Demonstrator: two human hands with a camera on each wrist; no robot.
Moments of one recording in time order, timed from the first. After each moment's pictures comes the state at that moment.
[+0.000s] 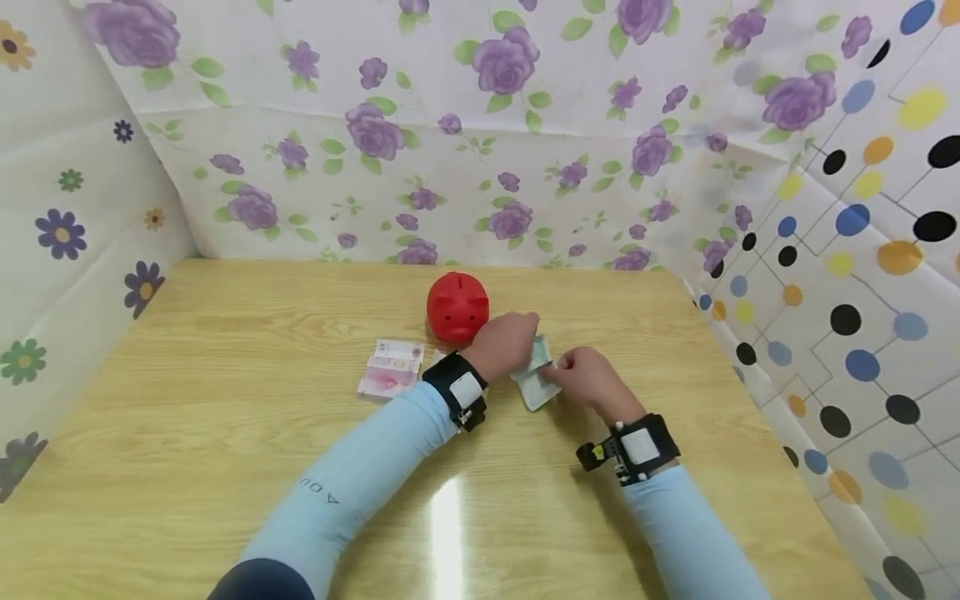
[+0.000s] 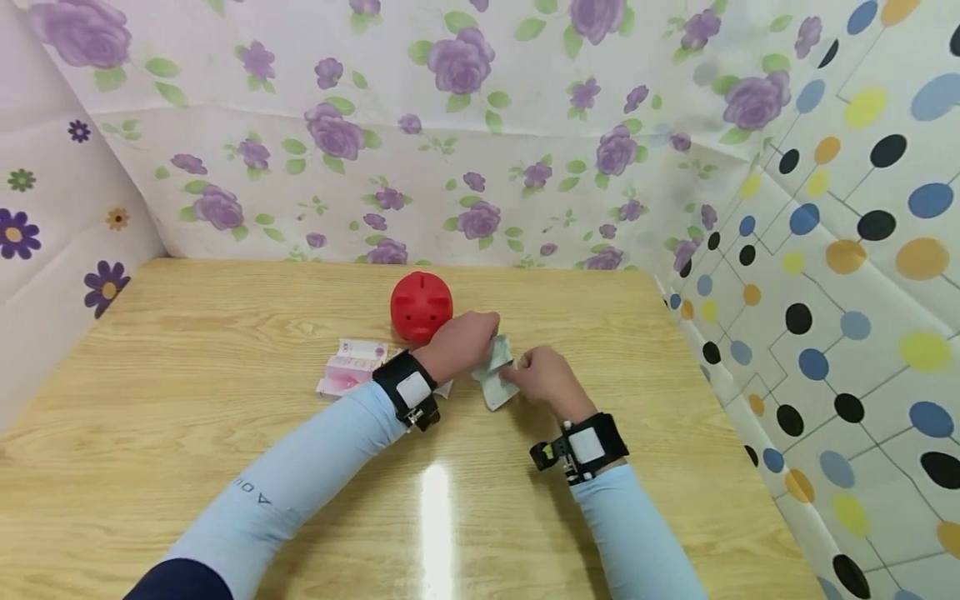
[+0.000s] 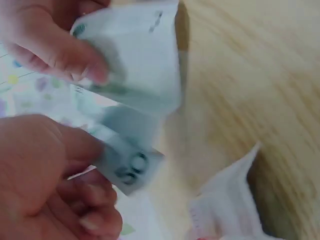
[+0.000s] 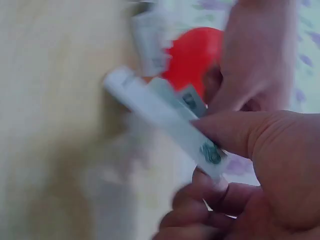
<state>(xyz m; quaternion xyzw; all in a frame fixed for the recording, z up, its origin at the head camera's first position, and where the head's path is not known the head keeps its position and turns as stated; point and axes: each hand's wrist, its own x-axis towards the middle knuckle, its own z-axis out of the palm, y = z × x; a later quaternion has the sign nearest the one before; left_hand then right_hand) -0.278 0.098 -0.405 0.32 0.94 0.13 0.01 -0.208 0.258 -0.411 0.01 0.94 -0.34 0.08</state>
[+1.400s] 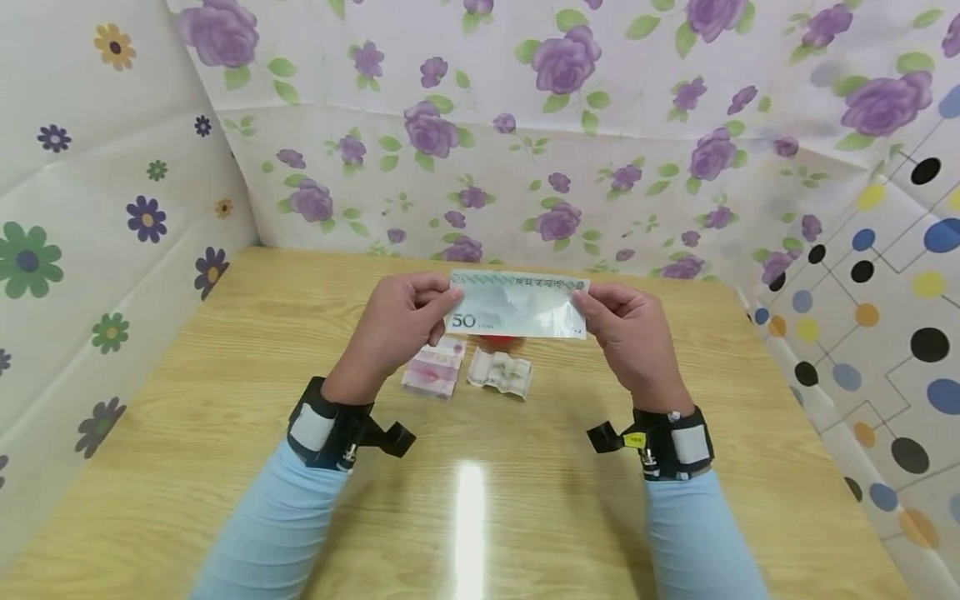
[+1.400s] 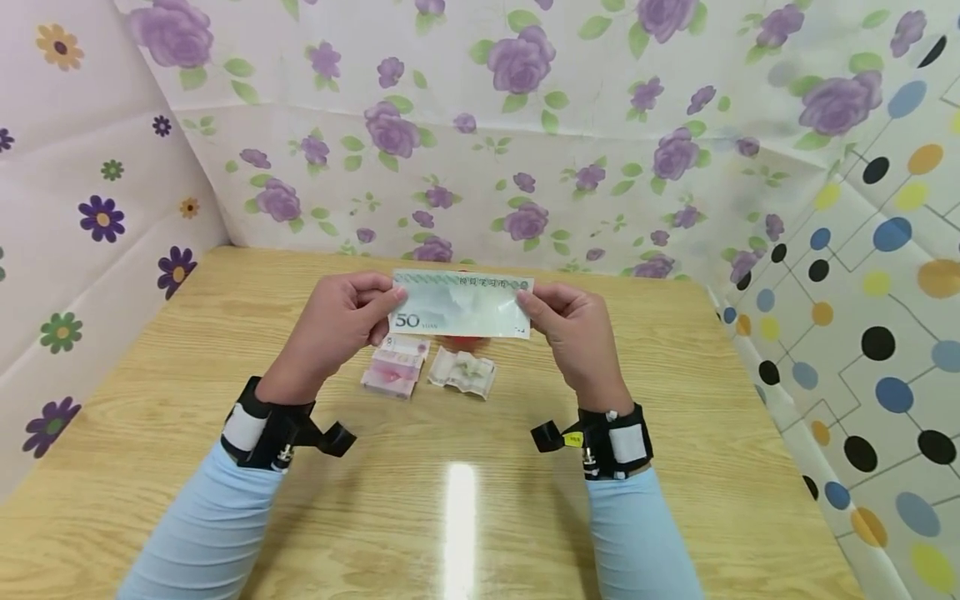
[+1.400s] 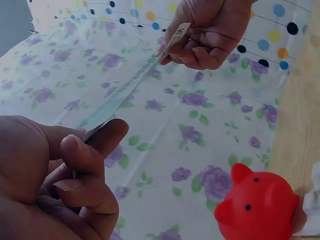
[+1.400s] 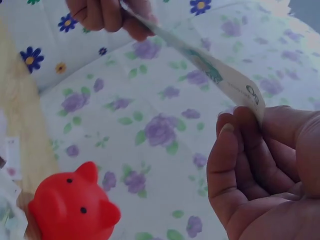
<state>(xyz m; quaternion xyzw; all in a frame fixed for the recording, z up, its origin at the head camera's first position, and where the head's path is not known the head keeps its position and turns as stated) -0.199 -0.089 -0.318 0.20 0.77 0.60 -0.04 -0.202 0.203 -0.330 -0.15 0.70 -0.70 -0.09</state>
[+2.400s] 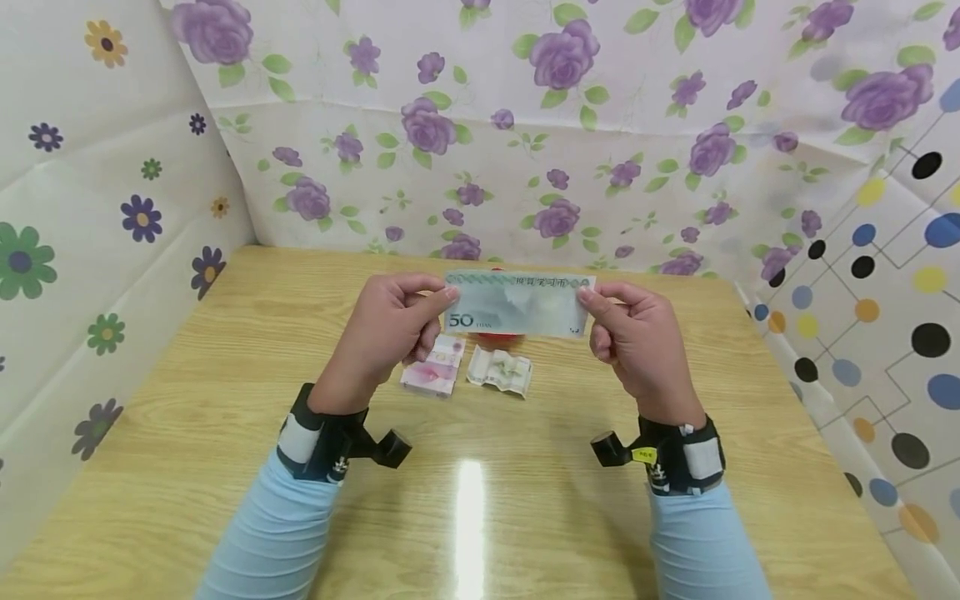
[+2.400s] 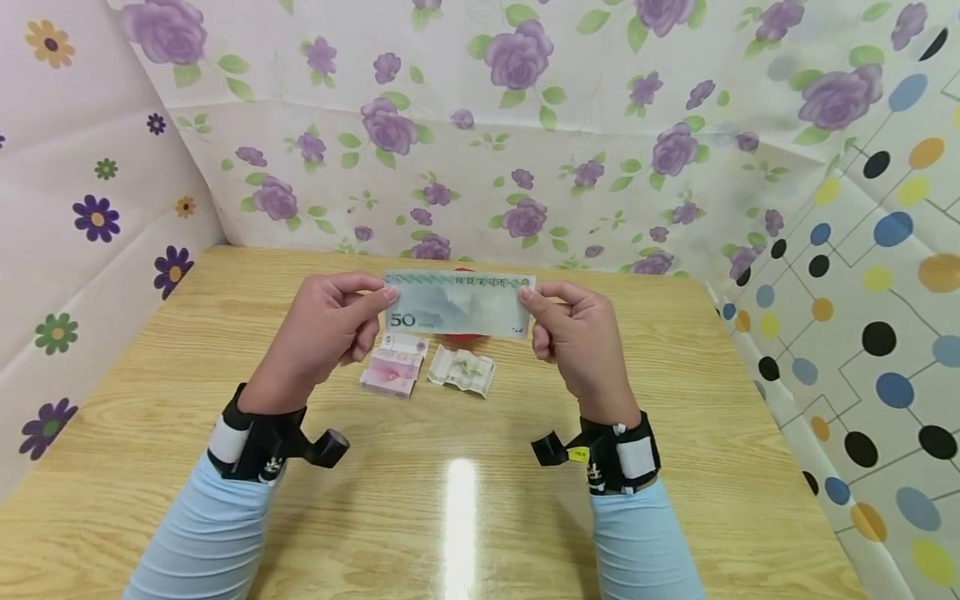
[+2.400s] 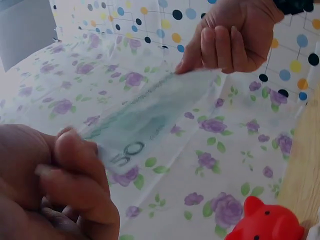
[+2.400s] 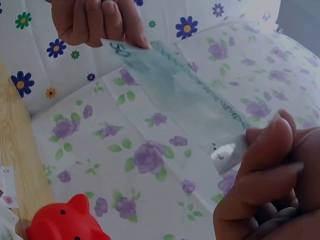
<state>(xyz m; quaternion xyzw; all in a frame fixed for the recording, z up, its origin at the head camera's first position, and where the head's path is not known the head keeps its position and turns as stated) -0.186 -0.090 -0.307 0.19 0.69 0.70 0.00 -0.182 0.199 -0.311 -0.16 0.63 -0.75 -0.05</state>
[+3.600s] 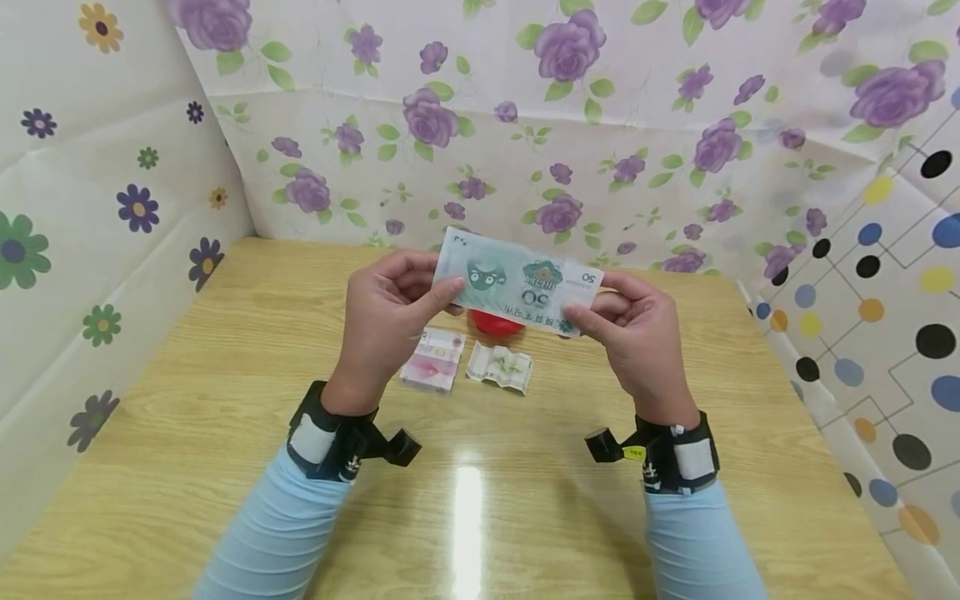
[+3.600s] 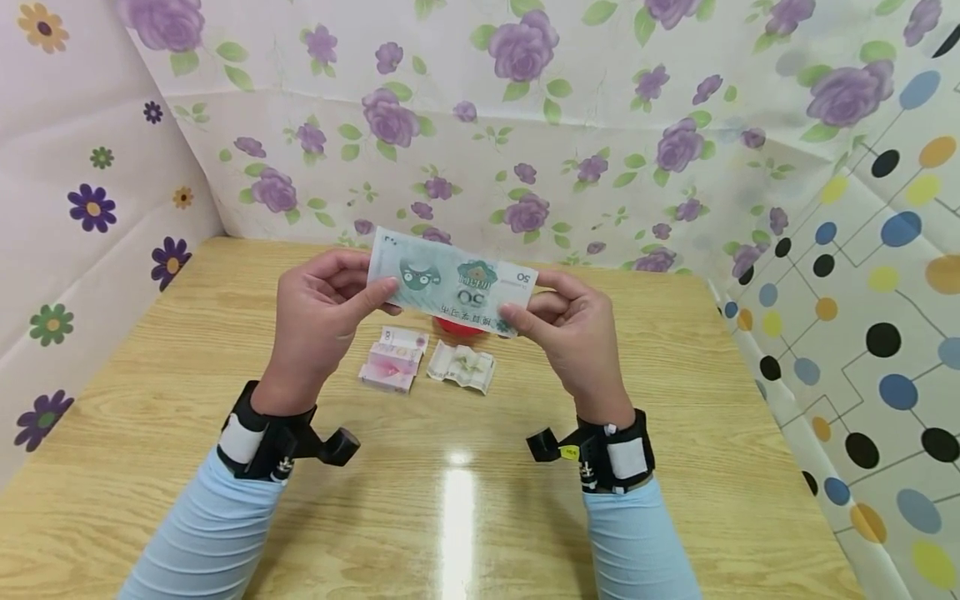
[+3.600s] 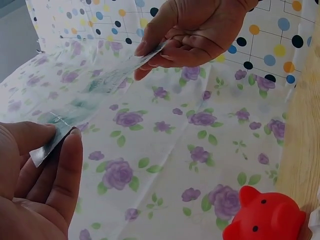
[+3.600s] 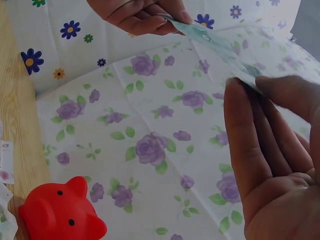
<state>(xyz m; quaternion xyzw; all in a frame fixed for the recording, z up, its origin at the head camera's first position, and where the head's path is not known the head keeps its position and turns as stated) -0.167 -0.073 -0.285 0.25 0.63 0.71 -0.19 -0.177 0.189 -0.309 -0.23 0.66 -0.71 -0.11</state>
